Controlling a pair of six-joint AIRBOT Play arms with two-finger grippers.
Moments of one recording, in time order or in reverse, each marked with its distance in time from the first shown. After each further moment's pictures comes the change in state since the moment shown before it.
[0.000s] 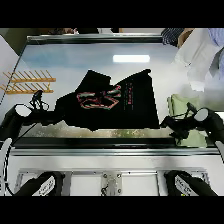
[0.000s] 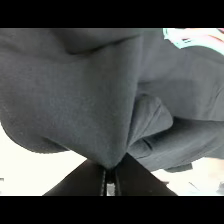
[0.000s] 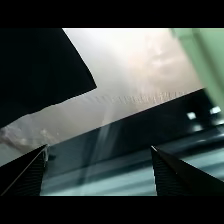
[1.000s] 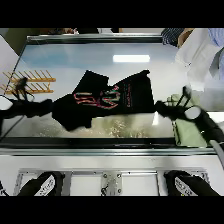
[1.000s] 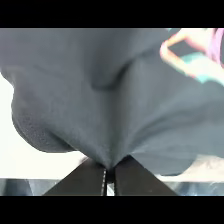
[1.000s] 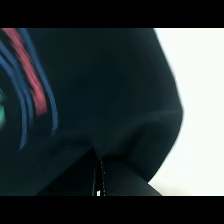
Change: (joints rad) left arm 0.090 0.076 0.232 0.049 -0.174 0.047; right arm 0.142 0.011 0.114 0.143 -0.393 -0.142
